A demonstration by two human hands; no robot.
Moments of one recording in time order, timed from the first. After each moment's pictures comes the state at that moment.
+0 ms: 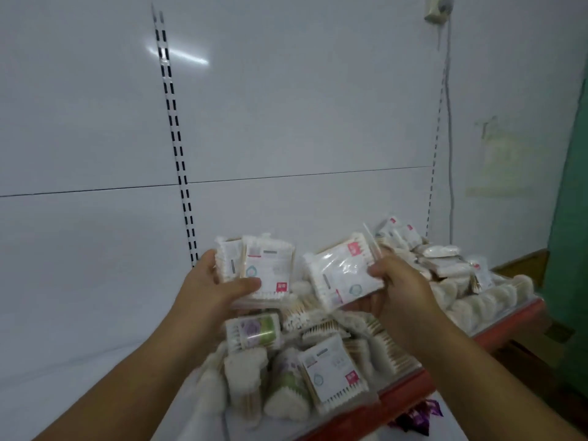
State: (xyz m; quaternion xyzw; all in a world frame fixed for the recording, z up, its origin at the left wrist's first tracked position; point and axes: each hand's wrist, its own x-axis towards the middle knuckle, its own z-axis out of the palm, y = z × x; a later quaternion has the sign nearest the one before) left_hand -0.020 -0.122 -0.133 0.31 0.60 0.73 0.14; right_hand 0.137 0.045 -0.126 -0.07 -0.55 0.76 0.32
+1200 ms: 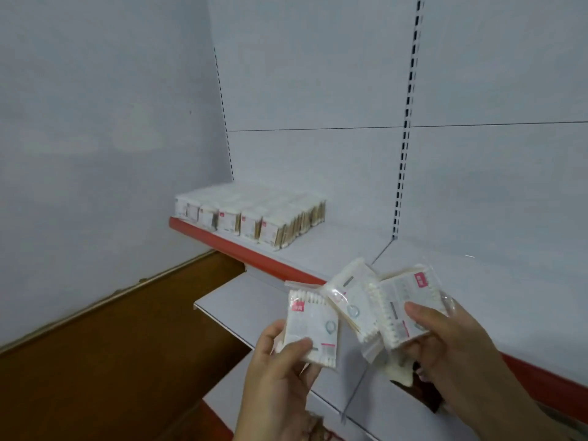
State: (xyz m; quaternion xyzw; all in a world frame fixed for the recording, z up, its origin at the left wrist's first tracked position) left_hand 0.106 -0.796 -0.250 -0.13 0.40 0.89 -0.15; right_hand 0.035 -0.617 -0.210 0.12 -0.48 0.86 -0.13
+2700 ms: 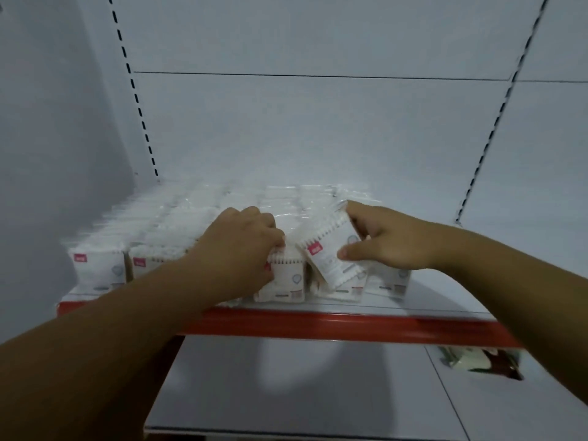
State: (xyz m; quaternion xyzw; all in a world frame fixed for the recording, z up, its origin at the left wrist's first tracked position) left_hand -0.262 -1.232 -0.172 0.36 0.91 -0.09 -0.18; right_hand -0.220 -1.012 -0.154 0.15 -0.94 0.30 -0.01
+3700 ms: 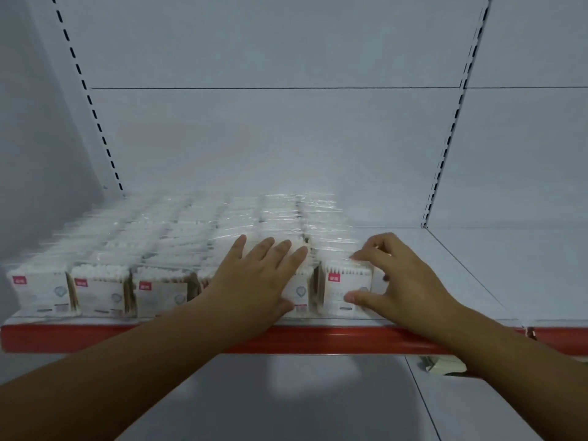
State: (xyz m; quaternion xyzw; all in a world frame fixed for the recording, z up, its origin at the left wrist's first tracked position) left_hand -0.237 -1.160 -0.201 0.35 0.92 -0.13 -0.12; right_hand -0.182 -0.924 -0.227 0.08 -0.95 0.18 0.23
